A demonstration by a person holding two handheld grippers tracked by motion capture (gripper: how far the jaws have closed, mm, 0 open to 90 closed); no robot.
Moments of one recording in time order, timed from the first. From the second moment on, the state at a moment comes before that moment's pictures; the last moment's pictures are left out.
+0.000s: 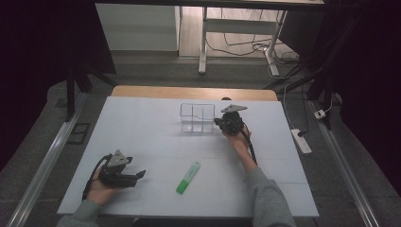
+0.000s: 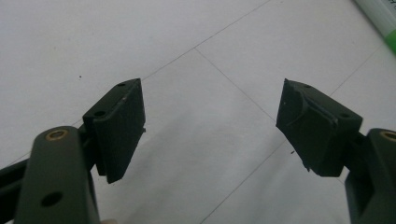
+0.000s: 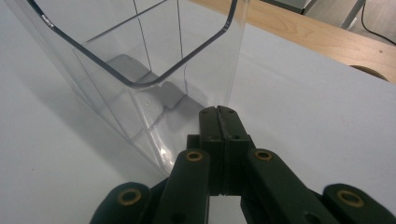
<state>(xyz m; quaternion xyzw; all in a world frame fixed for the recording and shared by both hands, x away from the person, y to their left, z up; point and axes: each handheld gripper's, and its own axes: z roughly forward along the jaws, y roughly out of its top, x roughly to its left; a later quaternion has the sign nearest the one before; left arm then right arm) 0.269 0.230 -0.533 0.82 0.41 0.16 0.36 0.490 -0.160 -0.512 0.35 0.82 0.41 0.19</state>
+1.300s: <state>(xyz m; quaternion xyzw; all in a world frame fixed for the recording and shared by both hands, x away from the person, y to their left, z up) 0.270 0.234 -0.533 0.82 0.41 0.16 0.36 0.443 -0.201 -0.475 0.30 0.84 0.42 0.17</state>
